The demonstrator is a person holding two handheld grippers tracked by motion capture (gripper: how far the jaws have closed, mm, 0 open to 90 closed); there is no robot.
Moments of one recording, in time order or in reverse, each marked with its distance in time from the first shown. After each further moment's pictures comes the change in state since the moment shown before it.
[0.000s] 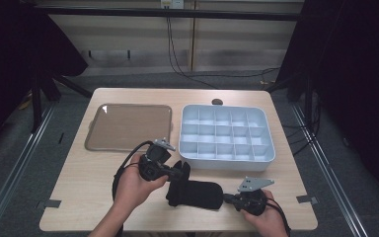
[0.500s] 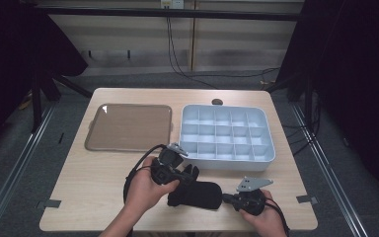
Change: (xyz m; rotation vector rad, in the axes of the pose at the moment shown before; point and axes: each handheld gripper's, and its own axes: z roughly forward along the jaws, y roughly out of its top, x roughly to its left) left arm -0.018 0.008 0.021 0.025 -0.037 0.035; right arm 0.002 0.001 0.002 -0.001 0.002 0.004
